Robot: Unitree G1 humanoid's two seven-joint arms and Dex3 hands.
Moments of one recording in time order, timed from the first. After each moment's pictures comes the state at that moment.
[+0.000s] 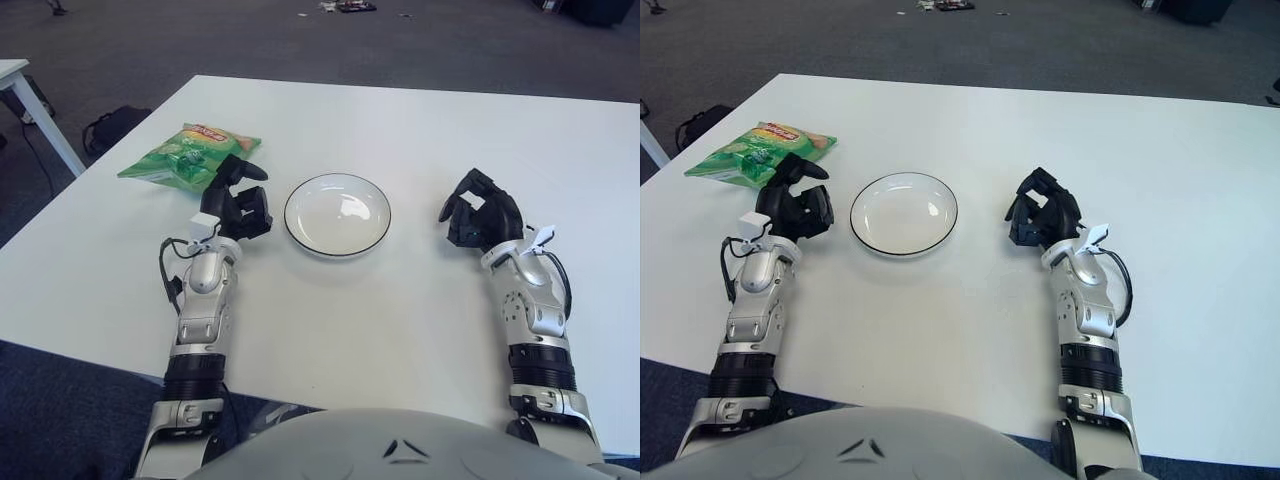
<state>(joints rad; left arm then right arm) -0.08 0.04 0.10 0.02 -0.08 -0.18 0.00 -0.15 -0.15 -0.20 0.07 0.29 0.10 0.19</state>
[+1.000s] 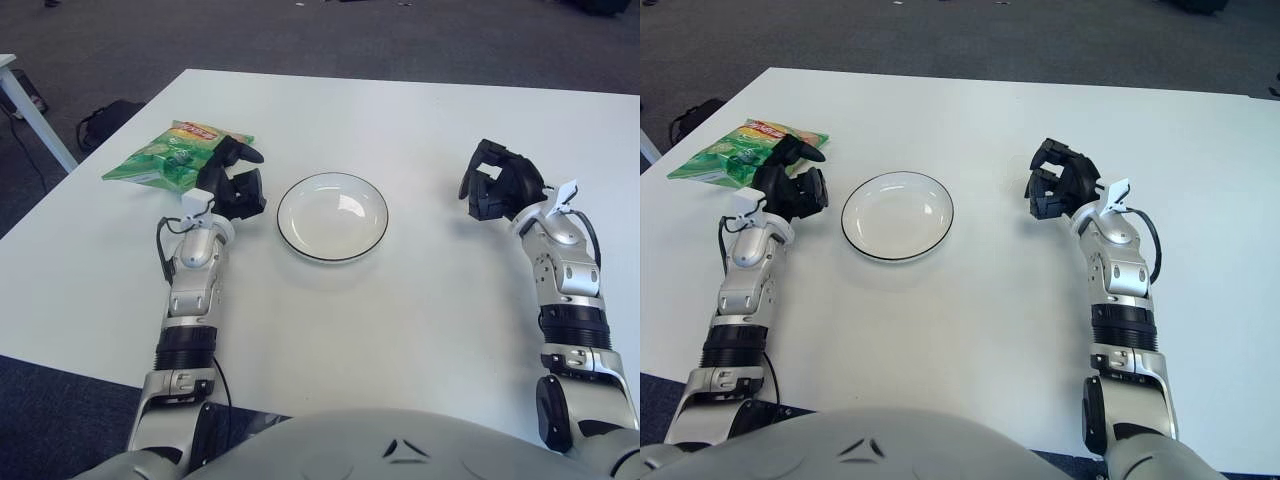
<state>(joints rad) -0.22 0.14 0.13 0.04 -0.10 -0.09 -0.06 -0.33 -0.34 -0.20 0.14 0.25 0.18 0.26</state>
